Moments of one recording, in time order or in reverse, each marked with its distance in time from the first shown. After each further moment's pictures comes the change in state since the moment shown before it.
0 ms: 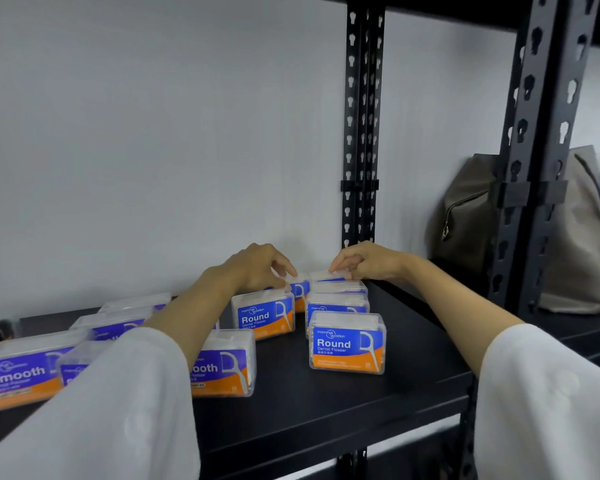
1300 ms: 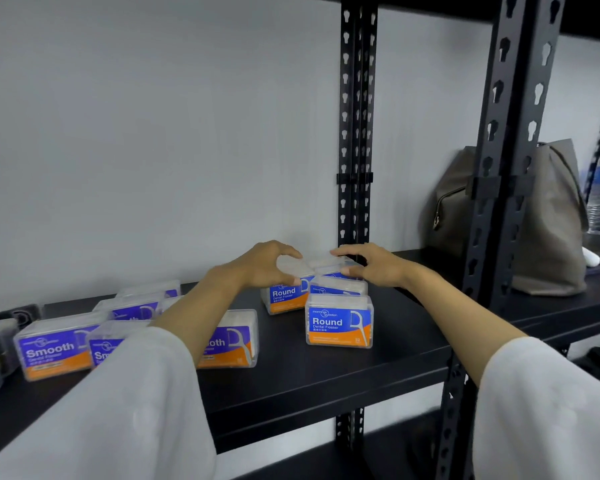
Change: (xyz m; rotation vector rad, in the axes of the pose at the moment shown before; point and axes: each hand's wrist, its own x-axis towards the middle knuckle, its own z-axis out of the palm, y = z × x) left_hand -0.024 0.025 0.010 -0.055 0.041 -0.034; right_hand -0.036 0.002 0.018 -0.164 0.148 -0.009
